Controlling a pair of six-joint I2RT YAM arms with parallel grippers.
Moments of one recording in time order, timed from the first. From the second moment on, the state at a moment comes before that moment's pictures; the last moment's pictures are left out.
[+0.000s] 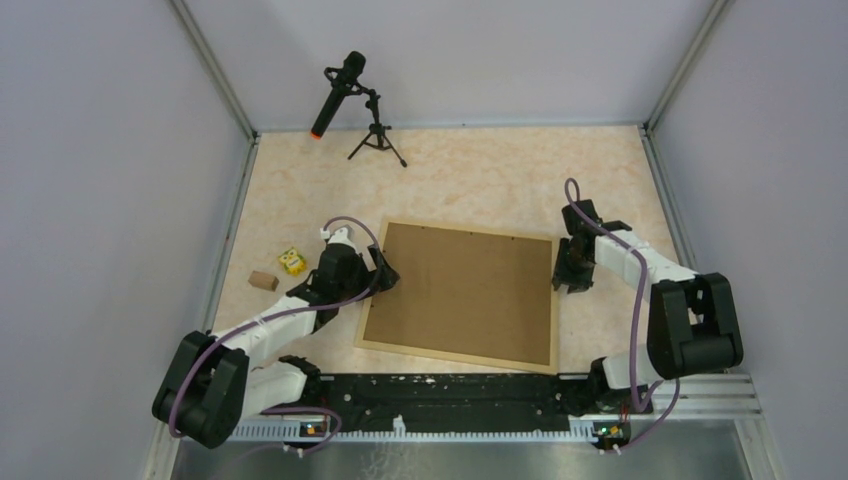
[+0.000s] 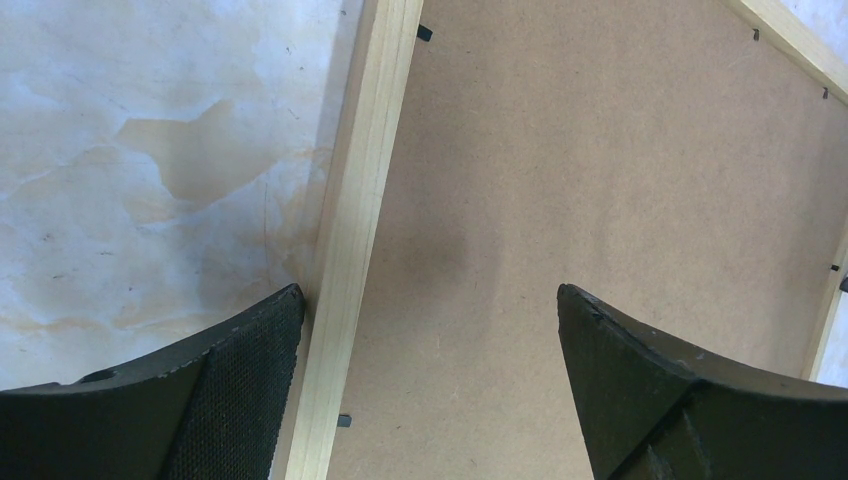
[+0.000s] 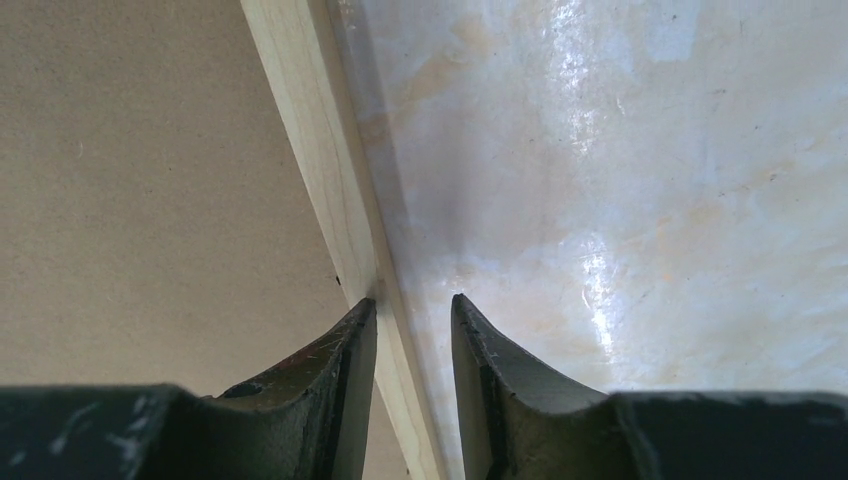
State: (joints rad) left arm -0.43 1.14 0.39 0.05 0.03 -0.73; right arm 0.19 1.43 0.81 -0.71 0.08 0.47
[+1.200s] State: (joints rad) left arm -0.43 1.14 0.39 0.05 0.03 -0.73; right arm 0.19 1.60 0.91 -0.72 0.01 0.41
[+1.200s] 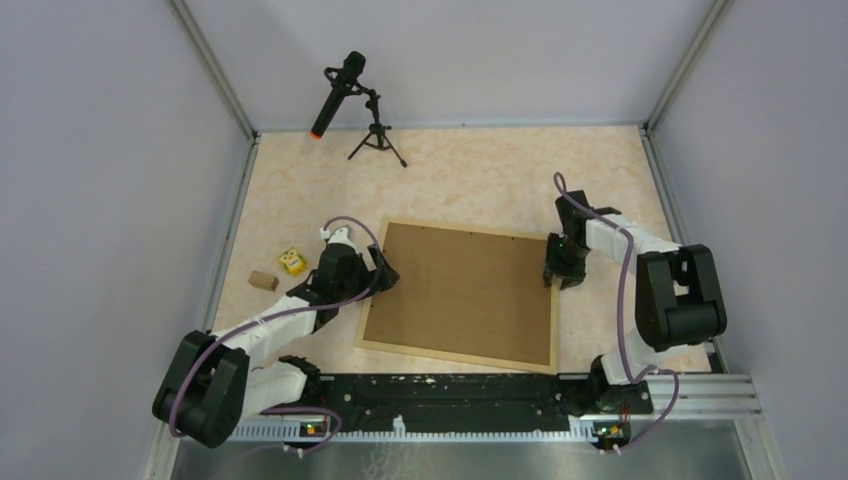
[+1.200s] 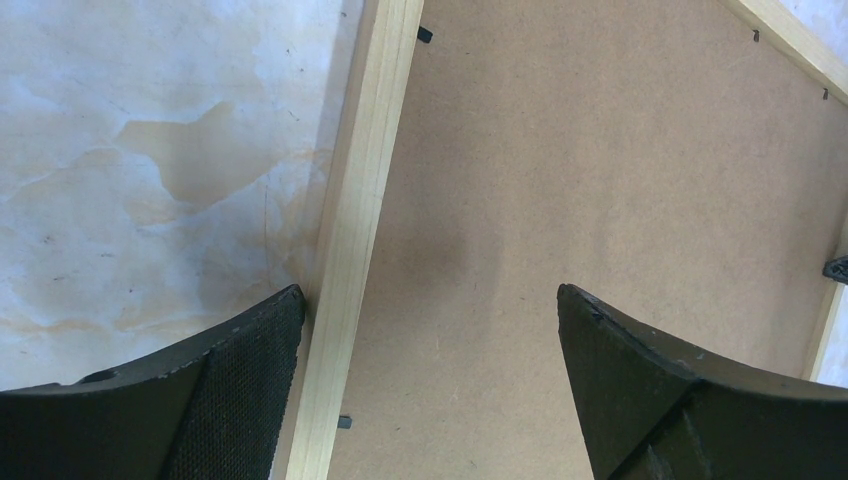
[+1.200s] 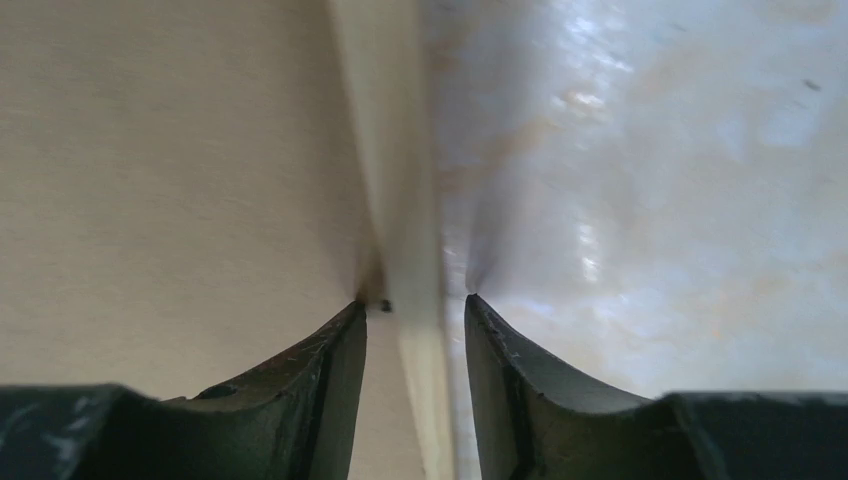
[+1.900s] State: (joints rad) left arm -0.41 1.15 0.39 0.07 0.04 -0.72; right arm 0.34 1.05 0.70 -0.84 0.08 0.66
